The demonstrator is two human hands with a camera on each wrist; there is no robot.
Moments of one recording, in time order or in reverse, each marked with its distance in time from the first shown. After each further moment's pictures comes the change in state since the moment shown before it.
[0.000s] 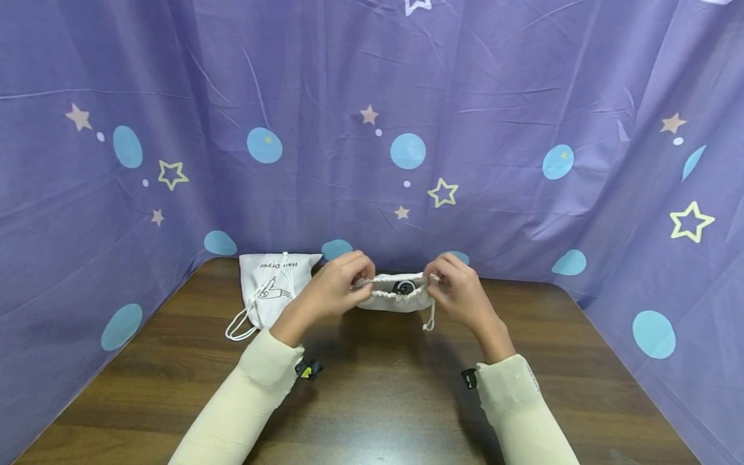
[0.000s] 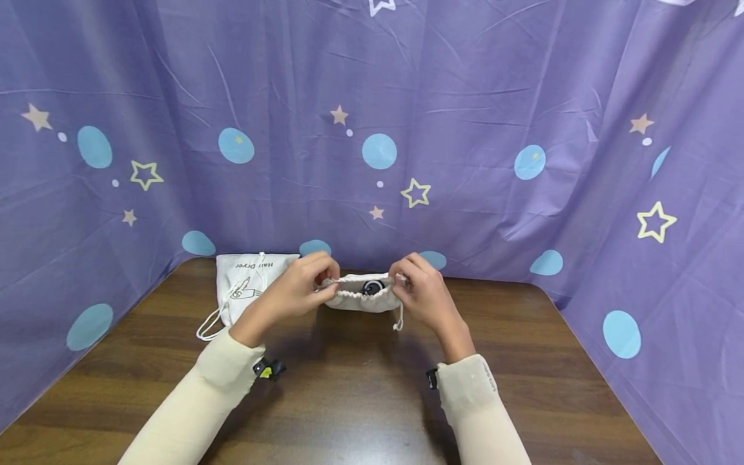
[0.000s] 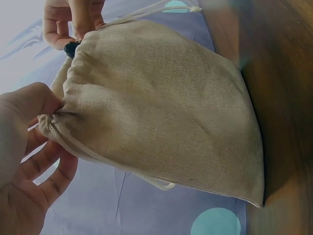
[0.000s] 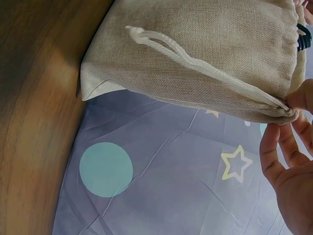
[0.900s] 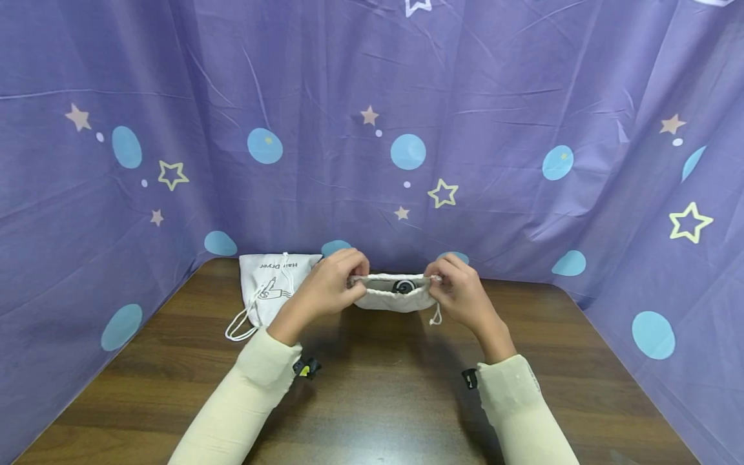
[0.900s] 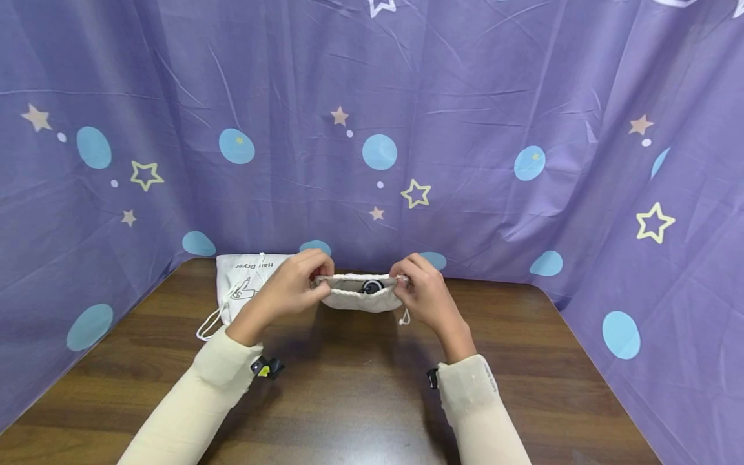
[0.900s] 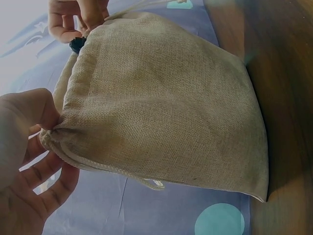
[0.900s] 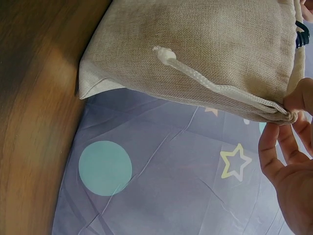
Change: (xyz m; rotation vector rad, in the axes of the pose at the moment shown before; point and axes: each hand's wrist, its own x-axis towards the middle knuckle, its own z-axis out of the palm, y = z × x) left_hand -0.001 0.000 -0.008 0.054 0.031 -0.056; right_hand -0.001 0.000 -0.002 0.007 -0.009 0.033
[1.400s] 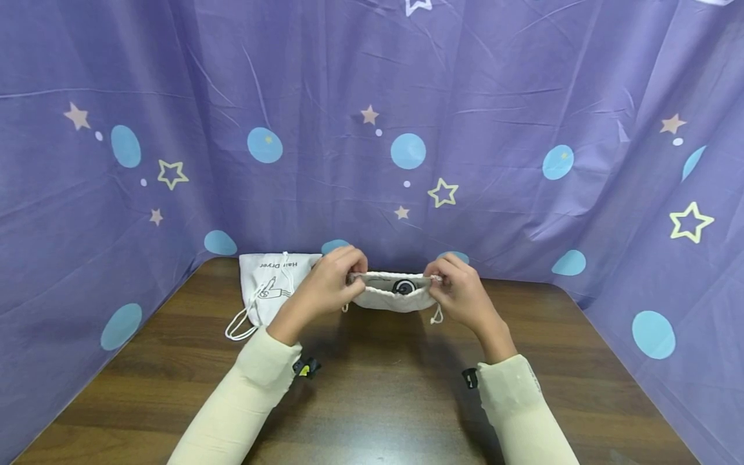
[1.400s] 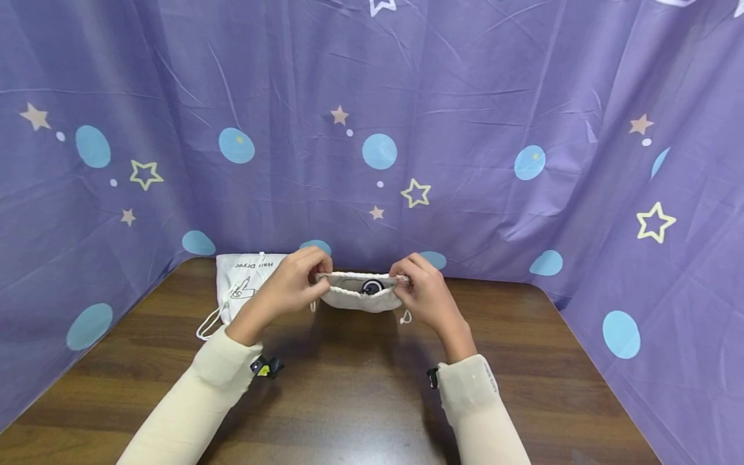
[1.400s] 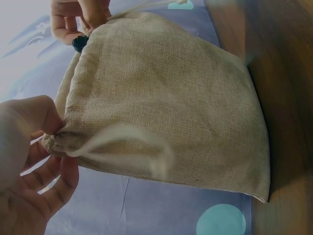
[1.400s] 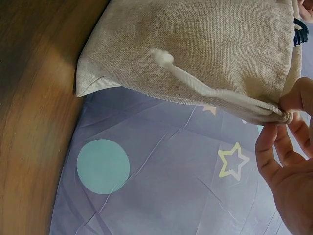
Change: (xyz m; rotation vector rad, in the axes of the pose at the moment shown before) left_hand 0.001 -0.001 0.000 -0.010 0.035 -0.007; right_hand 0.000 0.000 -0.001 -0.010 -0.016 0.008
